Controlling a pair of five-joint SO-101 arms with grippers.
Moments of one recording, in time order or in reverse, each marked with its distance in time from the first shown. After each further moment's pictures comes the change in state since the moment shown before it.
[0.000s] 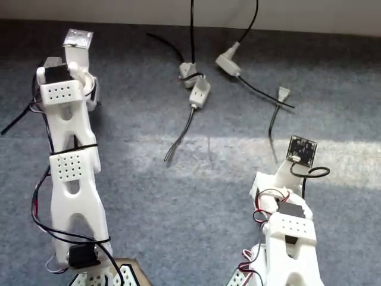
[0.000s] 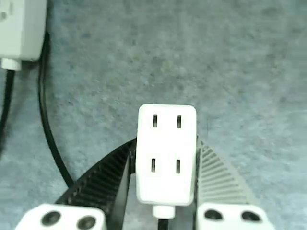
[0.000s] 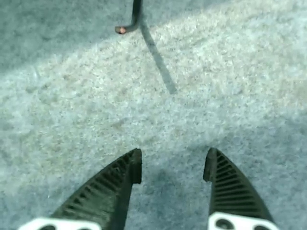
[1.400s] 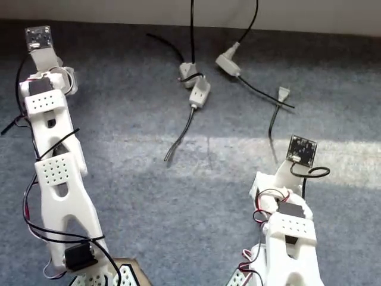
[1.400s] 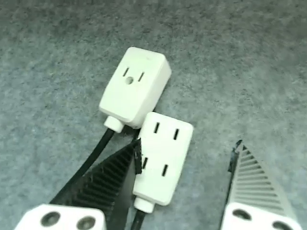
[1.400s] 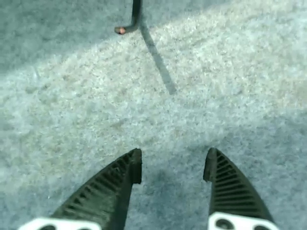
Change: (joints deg) left arm -8.5 3.5 10.5 -37.2 10.2; right arm 0.0 0.0 0.0 0.0 0.0
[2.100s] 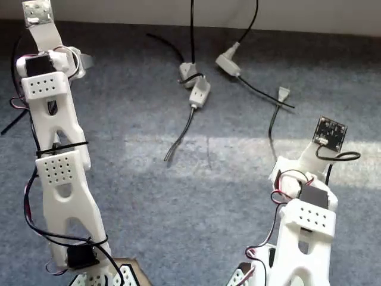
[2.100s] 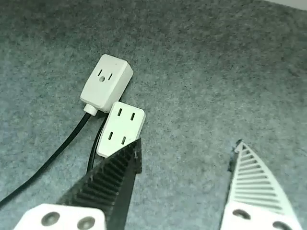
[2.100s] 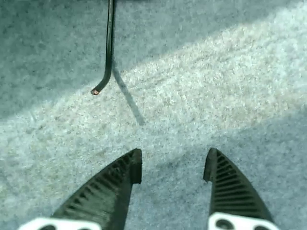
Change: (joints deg) left arm 5.0 -14.6 0.0 17.8 5.8; right arm 7.4 0.1 -17.2 17.6 1.0
